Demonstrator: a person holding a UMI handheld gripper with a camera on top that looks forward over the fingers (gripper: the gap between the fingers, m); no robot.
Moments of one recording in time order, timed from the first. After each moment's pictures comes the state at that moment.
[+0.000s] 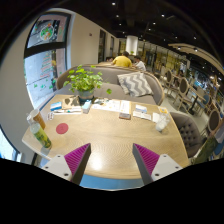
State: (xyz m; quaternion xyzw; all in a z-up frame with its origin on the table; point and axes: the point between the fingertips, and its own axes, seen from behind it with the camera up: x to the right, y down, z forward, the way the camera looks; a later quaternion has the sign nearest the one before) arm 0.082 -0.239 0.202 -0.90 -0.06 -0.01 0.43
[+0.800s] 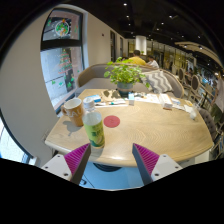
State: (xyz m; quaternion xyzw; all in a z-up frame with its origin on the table) arm -0.200 -0.297 0.132 -0.90 -0.07 0.05 0.43
